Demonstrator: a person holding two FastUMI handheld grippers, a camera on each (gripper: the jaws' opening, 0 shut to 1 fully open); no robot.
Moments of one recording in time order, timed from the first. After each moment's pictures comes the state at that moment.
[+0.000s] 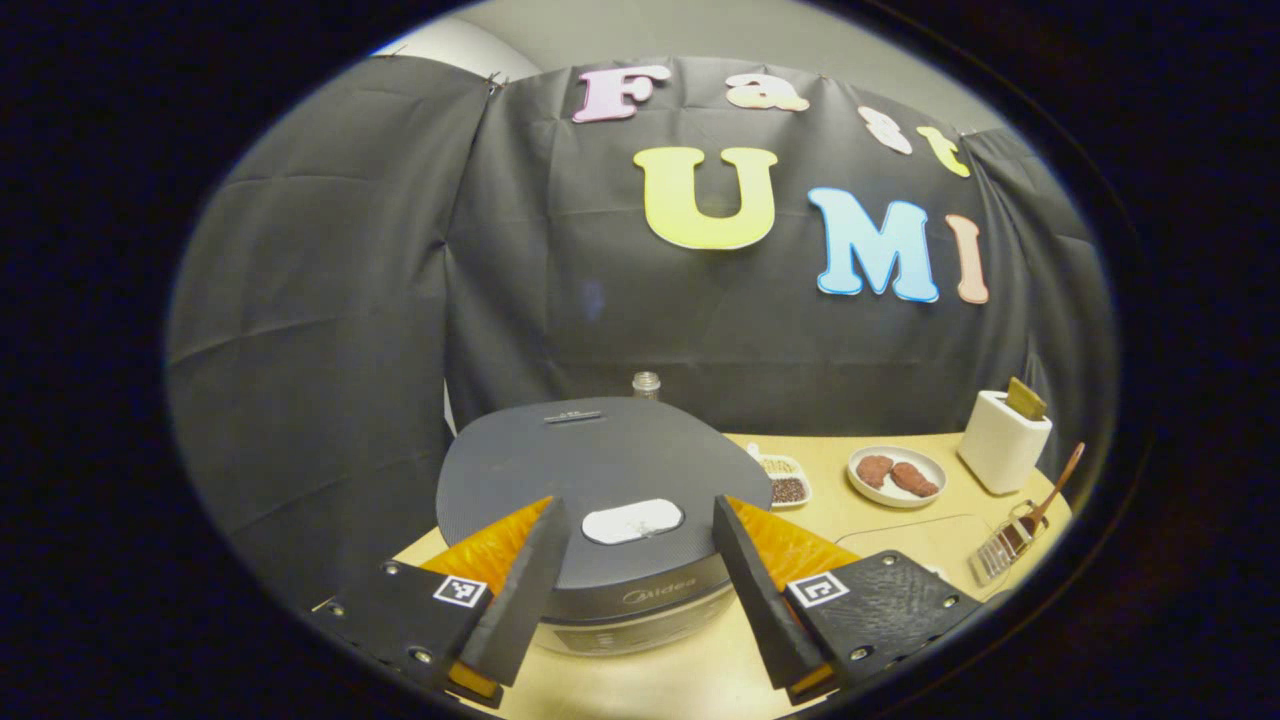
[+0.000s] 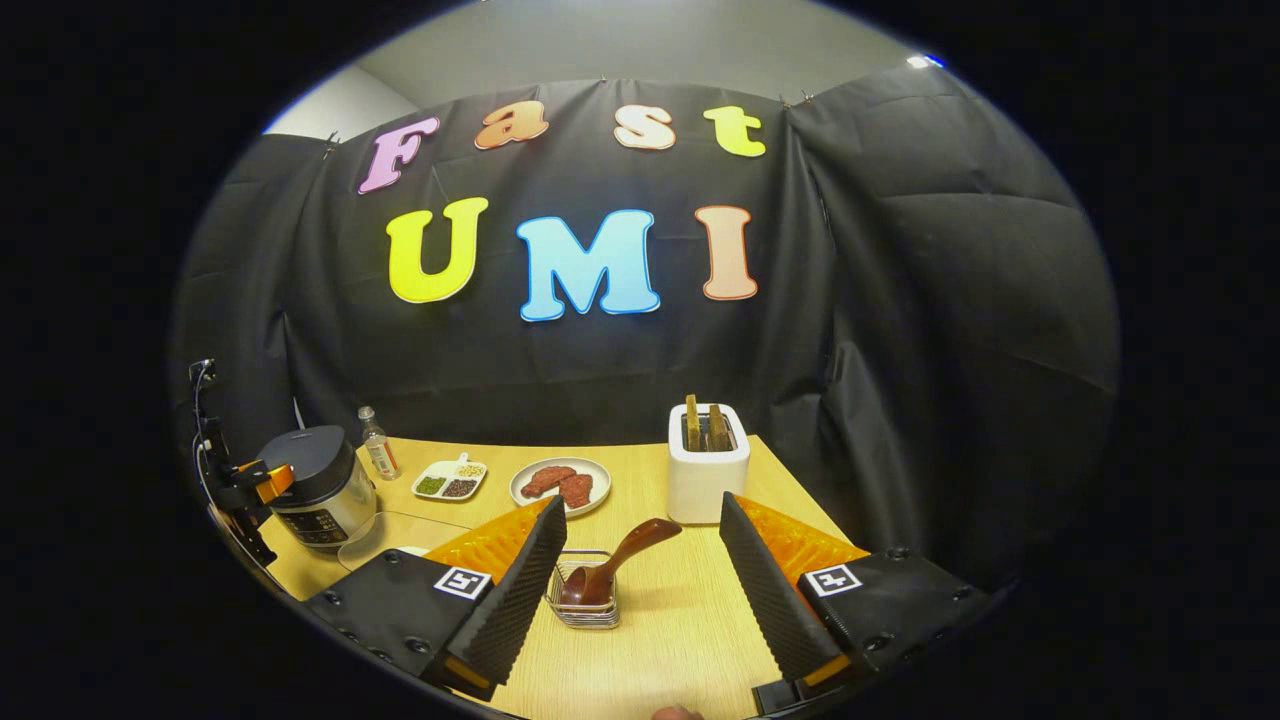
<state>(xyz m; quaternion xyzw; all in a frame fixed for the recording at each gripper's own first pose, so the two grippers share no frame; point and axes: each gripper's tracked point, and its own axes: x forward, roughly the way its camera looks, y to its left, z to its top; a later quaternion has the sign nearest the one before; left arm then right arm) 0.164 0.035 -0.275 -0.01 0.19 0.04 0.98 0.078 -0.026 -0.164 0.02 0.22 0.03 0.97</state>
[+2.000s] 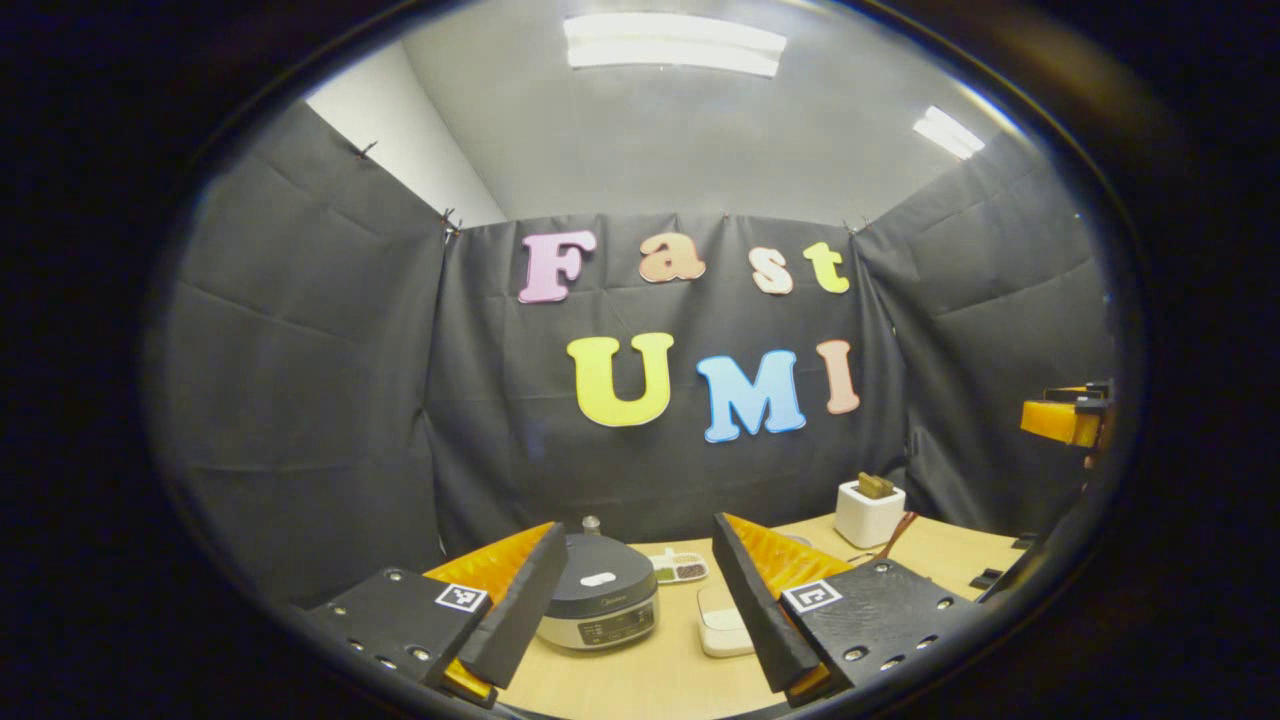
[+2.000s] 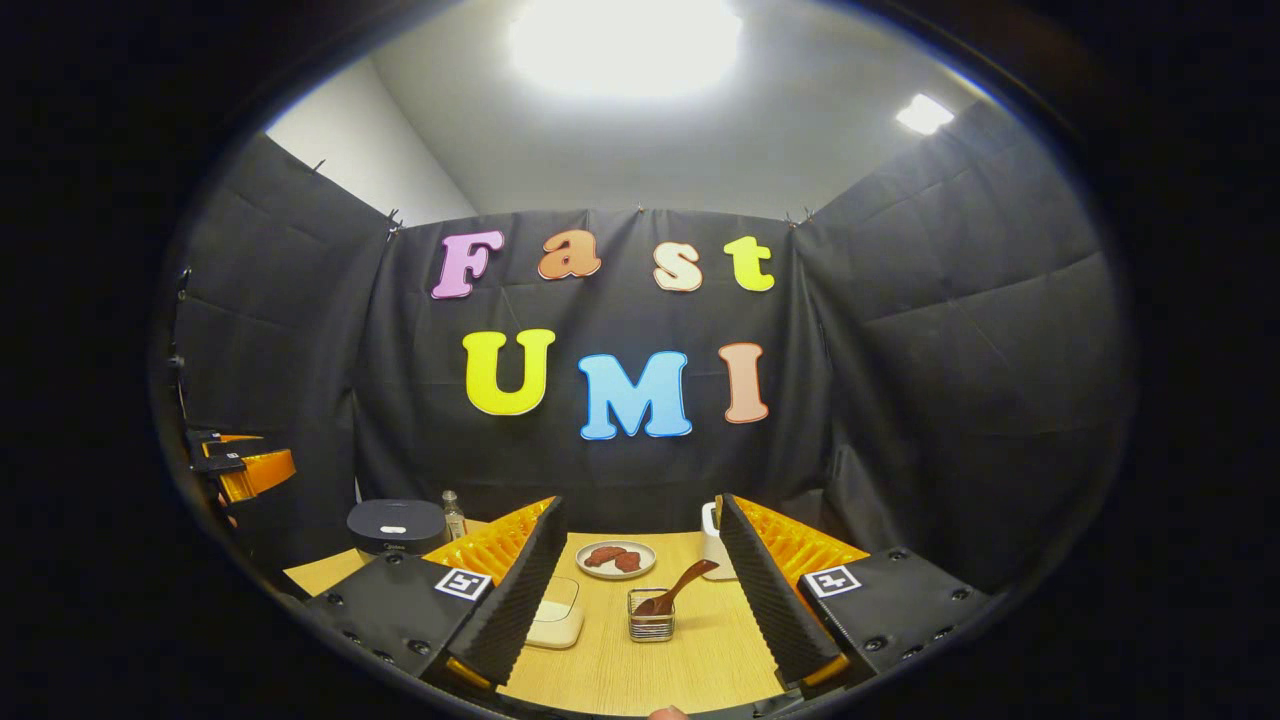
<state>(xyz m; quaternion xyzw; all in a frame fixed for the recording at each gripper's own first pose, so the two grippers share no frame) -0.079 0.008 -0.010 0.02 0.00 -0.08 1.00 -0.089 0.030 -0.022 0.03 0.05 0.05 1.00</state>
